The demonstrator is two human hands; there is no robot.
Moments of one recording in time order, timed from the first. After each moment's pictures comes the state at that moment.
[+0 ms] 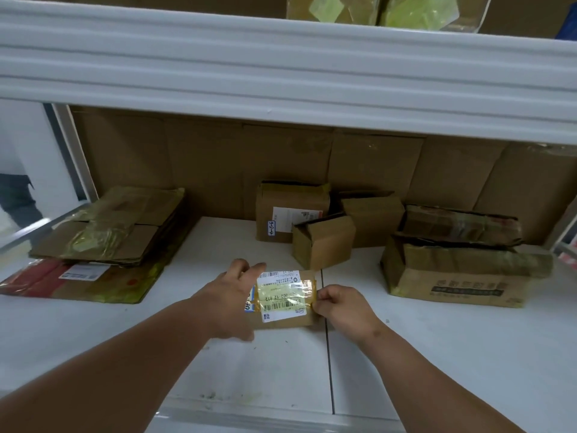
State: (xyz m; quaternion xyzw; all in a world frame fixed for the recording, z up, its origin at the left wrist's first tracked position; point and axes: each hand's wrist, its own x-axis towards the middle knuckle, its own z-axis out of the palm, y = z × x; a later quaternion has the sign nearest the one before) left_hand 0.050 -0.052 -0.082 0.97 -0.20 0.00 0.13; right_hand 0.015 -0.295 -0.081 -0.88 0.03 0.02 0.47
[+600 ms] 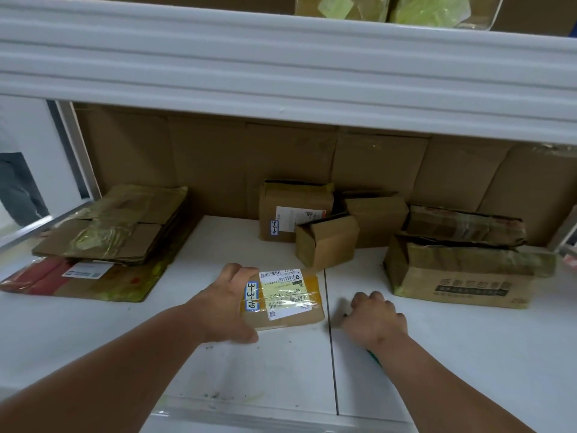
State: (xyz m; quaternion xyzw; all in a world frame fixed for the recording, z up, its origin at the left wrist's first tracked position) left_hand 0.039 -0.039 -0.080 0.95 -0.18 -0.04 0.26; right_hand 0.014 -0.319 -0.090 -0.99 0.14 0.05 0.09
